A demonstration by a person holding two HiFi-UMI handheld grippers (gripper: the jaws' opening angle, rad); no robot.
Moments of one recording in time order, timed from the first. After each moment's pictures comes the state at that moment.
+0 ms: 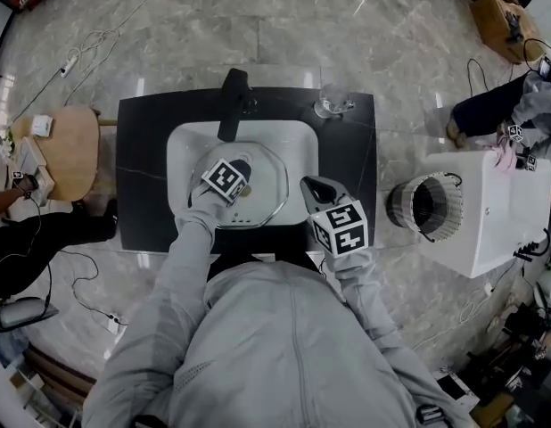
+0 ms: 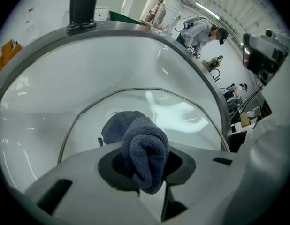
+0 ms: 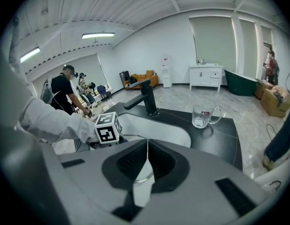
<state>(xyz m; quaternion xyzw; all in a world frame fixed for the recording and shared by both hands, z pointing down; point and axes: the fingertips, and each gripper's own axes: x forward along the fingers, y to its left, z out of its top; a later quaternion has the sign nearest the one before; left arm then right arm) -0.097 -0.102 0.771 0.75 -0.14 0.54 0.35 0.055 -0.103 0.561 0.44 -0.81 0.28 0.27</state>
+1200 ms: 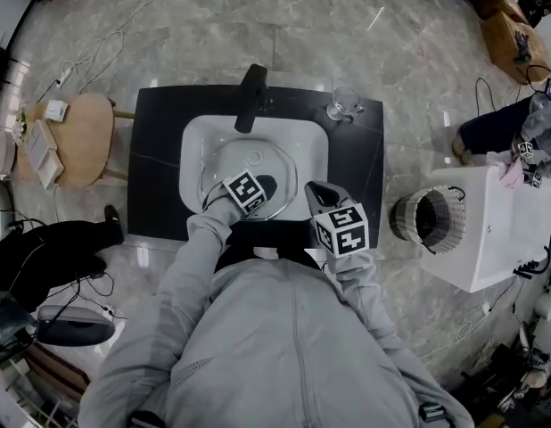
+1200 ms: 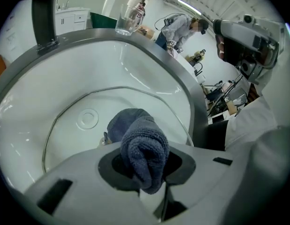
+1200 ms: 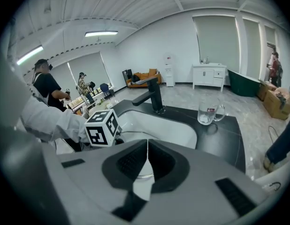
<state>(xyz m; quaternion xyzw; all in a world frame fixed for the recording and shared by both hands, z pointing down) -0.060 -0.041 0.735 0.78 -0.06 0.53 0.32 0.044 -0.080 0.560 0.43 -0.81 0.28 0.28</state>
